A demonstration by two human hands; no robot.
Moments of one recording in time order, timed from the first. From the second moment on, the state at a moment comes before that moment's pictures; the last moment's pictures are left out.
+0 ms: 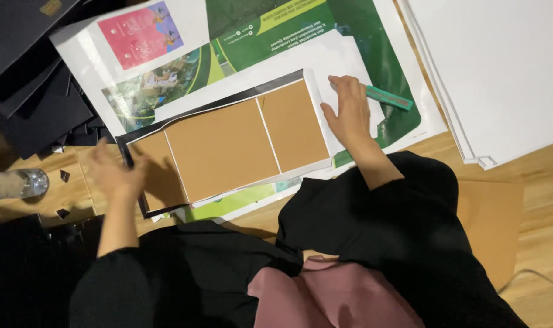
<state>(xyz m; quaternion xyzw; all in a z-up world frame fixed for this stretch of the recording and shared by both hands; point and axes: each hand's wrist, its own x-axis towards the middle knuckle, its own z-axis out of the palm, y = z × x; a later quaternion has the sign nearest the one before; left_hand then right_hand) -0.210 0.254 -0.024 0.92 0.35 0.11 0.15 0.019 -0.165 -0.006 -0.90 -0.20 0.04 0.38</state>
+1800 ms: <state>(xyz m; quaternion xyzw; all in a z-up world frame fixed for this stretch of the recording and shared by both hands) -0.101 0.088 0.021 0.95 0.10 -0.30 -0.05 -0.029 -0.091 0.015 -0.86 -0.44 0.24 0.00</state>
